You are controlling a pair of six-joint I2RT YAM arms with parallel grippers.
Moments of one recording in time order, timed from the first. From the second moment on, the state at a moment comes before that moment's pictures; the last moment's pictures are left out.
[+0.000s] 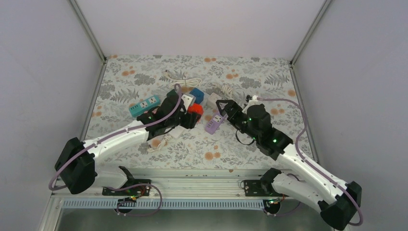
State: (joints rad) left arm -0.79 1.32 0.89 -0.22 0.01 -0.36; right arm 0.72 0.88 0.72 -0.17 0.04 1.15
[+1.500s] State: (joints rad) left arm -0.37 1.38 0.79 -0.38 0.40 0.24; right arm 0.68 0.89 0.61 -0.28 0.19 0.90
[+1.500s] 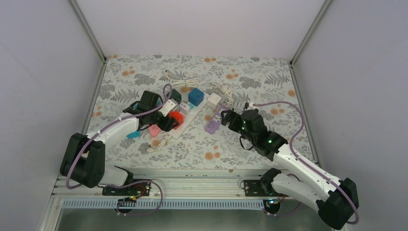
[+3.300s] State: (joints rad) left arm -0.37 1.43 0.83 -0.36 0.40 0.19; right arm 0.68 0.90 0.59 -0.26 0.18 0.91
